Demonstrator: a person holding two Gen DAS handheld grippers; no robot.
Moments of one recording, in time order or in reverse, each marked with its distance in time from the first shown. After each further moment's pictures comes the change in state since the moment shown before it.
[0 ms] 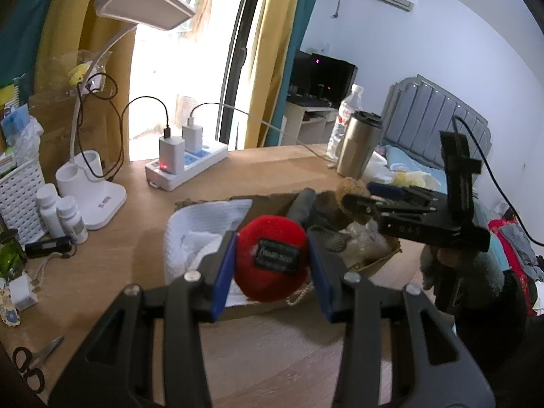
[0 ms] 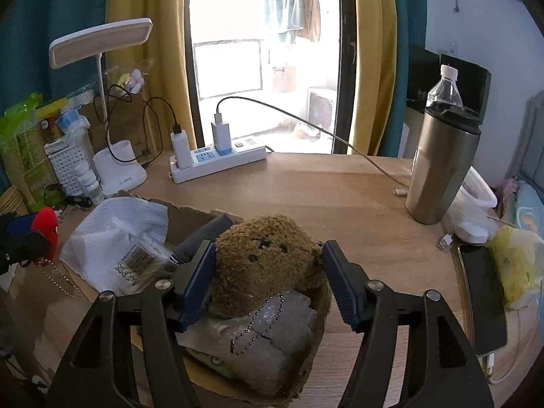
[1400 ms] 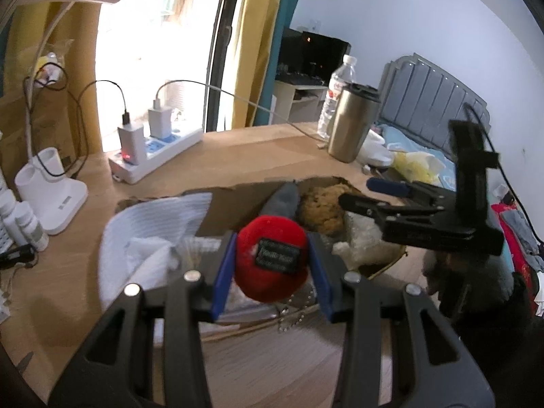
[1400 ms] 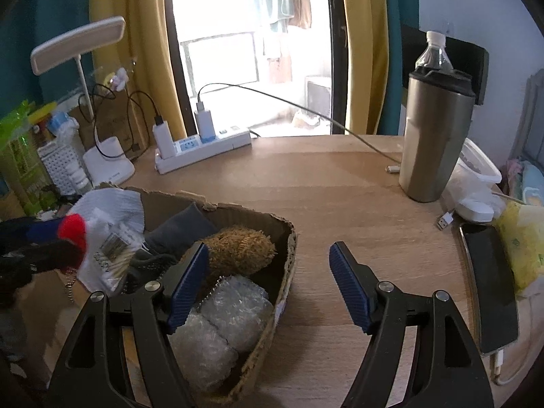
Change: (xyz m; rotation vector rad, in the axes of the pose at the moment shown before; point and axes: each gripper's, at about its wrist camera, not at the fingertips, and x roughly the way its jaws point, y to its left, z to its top) left arm 0.061 -0.029 0.006 0.035 0.084 -0.016; right arm 0.011 -0.038 -0.015 0.058 0.031 0.033
